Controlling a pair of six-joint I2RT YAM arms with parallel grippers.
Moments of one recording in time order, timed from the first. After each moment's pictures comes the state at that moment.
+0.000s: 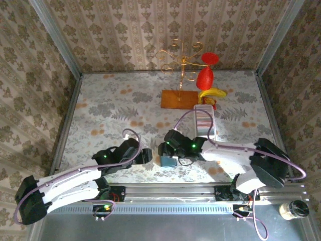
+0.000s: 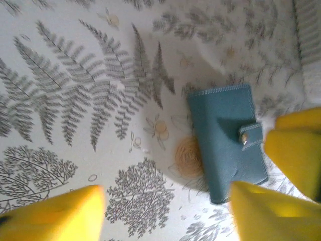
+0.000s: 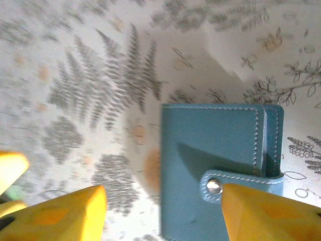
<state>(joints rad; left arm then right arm) -0.99 0.85 0.50 -0.51 -0.12 -0.87 1.00 1.43 0.82 -0.29 0.07 1.01</state>
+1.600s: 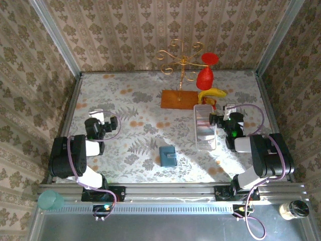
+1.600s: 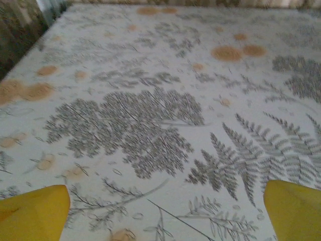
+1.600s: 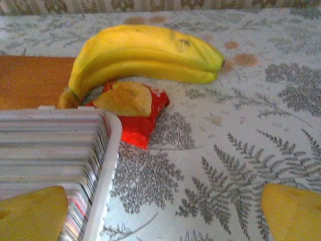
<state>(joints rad) 0.03 1.55 0.33 0.83 0.04 0.01 0.00 1.53 0.39 0.74 0.02 0.03</state>
